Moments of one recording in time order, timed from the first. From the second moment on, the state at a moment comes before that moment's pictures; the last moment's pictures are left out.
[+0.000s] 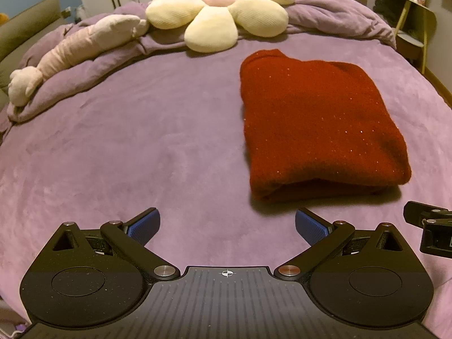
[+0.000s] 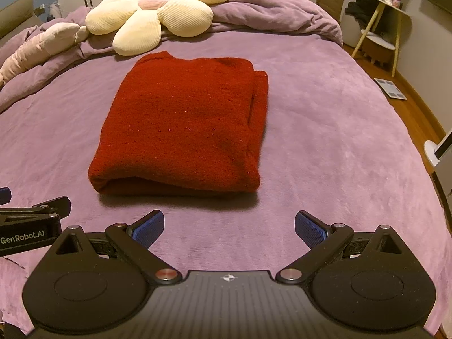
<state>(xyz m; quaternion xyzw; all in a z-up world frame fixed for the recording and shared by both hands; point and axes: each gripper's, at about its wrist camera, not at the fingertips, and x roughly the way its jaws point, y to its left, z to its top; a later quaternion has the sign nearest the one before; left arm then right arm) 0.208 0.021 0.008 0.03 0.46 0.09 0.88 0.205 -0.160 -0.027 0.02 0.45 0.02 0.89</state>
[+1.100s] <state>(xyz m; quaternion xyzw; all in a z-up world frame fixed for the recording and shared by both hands) 0.211 0.018 0.002 0.03 0.46 0.08 0.88 0.205 -0.163 -0.030 0.02 0.45 0.02 0.89</state>
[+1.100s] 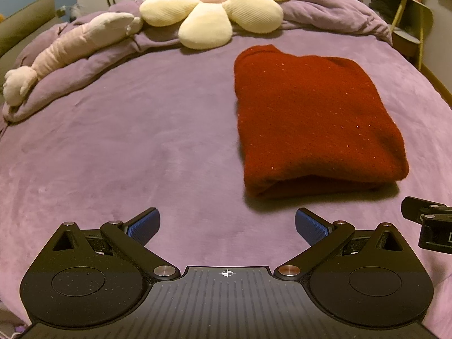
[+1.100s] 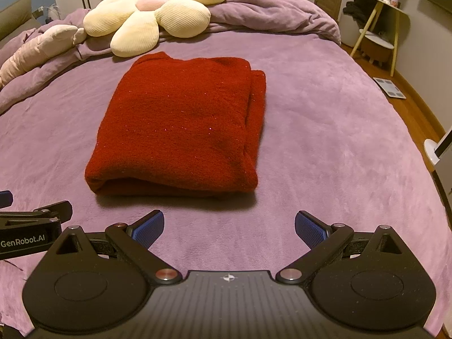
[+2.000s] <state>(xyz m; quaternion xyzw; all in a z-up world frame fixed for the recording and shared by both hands) 0.209 0.014 0.002 0.04 0.46 0.08 0.88 0.205 -0.165 -0.033 0.02 0.44 0.02 0.90</state>
